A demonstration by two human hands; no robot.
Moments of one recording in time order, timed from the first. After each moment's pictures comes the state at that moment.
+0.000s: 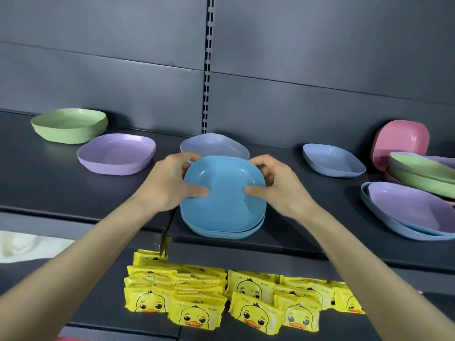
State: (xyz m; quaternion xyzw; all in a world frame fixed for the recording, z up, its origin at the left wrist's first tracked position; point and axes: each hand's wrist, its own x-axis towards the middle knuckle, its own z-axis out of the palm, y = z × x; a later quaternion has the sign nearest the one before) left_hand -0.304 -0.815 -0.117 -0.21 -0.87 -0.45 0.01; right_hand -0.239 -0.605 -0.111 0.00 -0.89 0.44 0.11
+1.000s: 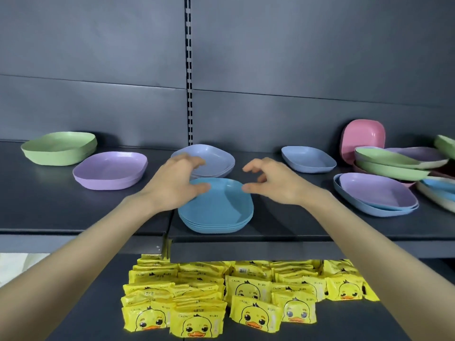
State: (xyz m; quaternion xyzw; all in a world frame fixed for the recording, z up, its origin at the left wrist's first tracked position) left_hand -0.294 -0.810 -0.099 -0.32 -0.91 -0.25 0.08; right_hand -0.222 -0.598 -0.089 0.00 -0.97 0.23 0.06
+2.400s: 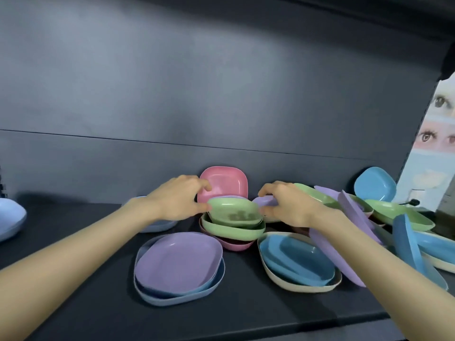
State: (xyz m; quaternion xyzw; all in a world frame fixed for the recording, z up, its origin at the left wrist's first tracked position) left_hand -0.242 -0.398 -0.038 -0.45 -0.88 -0.14 0.09; right_hand -0.114 -0.194 -0.022 -0.10 -0.99 0.05 0.11
